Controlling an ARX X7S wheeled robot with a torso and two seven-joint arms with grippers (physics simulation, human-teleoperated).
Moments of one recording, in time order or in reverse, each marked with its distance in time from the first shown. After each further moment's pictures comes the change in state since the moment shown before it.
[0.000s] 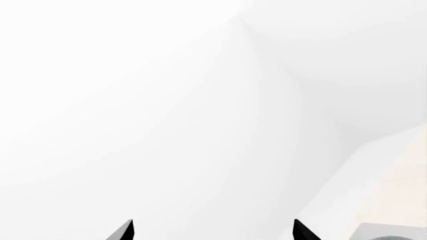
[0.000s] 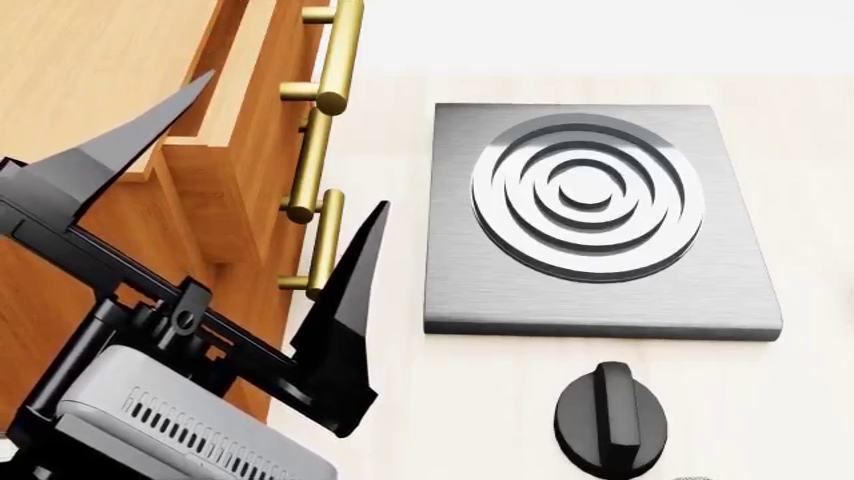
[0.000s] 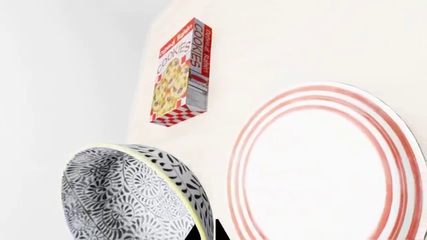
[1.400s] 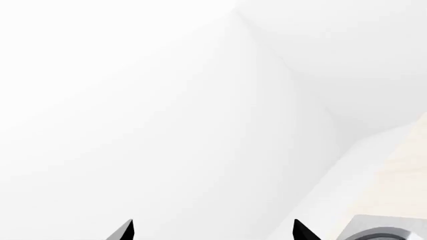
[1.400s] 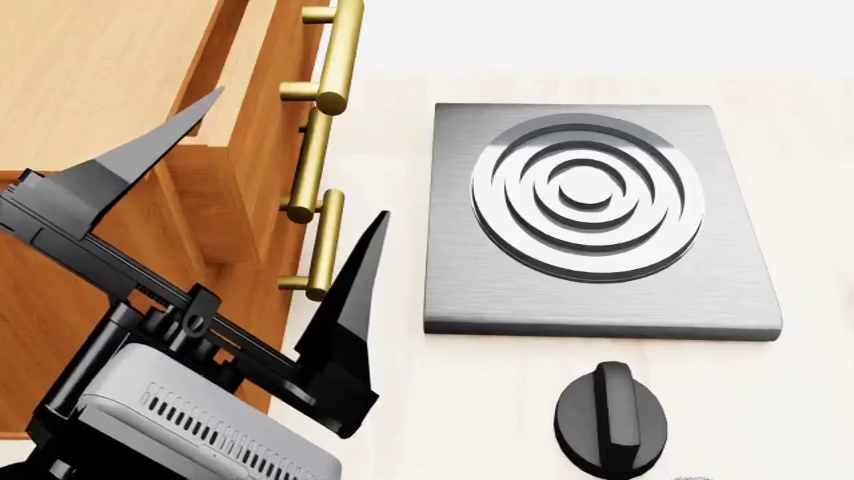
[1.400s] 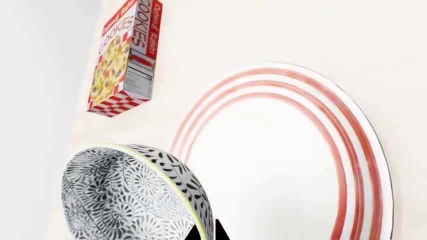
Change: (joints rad) left arm 0.021 -0.001 0.006 -0.057 -0.003 0.052 -0.010; right arm 0.074 -0.041 -0.118 0.300 -0.009 0.069 -0.166
